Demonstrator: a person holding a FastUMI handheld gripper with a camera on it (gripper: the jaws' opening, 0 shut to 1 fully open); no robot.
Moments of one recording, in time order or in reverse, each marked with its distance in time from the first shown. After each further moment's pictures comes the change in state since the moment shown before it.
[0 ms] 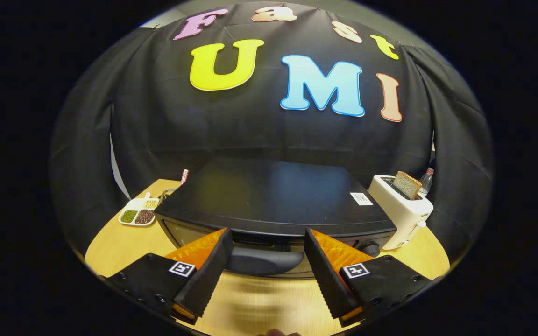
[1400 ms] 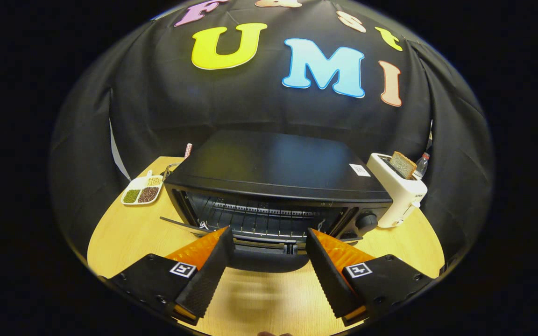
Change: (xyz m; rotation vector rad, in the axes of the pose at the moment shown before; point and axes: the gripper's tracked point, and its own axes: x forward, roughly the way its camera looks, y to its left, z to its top) arm -0.042 0.014 -0.045 -0.041 0.186 -0.006
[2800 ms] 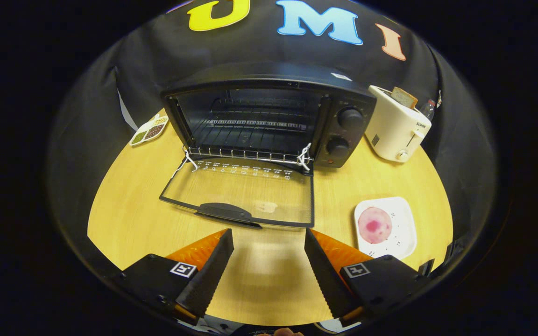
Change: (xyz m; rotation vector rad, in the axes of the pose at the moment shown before) arm -0.062 -0.069 -0.123 -0.009 0.318 0.094
